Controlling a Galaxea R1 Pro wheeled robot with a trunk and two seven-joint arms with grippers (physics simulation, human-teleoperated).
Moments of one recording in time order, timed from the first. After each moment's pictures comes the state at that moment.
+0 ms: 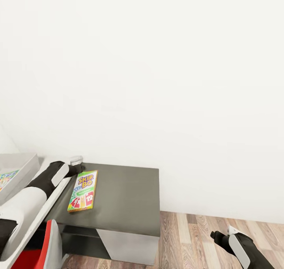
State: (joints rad) left arm -0.99 0.27 -0.22 -0.49 0.61 0.57 0.19; right arm -0.40 -0.19 -0.15 -0.67 -0.50 0.52 -0.22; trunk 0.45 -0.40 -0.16
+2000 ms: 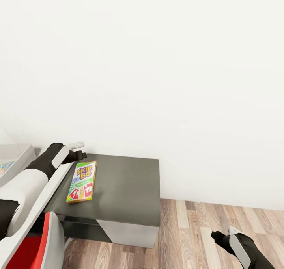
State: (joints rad) left arm -1.14 0.27 -0.23 -0.49 0.58 0.74 0.19; right arm -0.40 -0.19 -0.15 -0.67 -0.50 0.51 -0.22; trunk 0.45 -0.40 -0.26
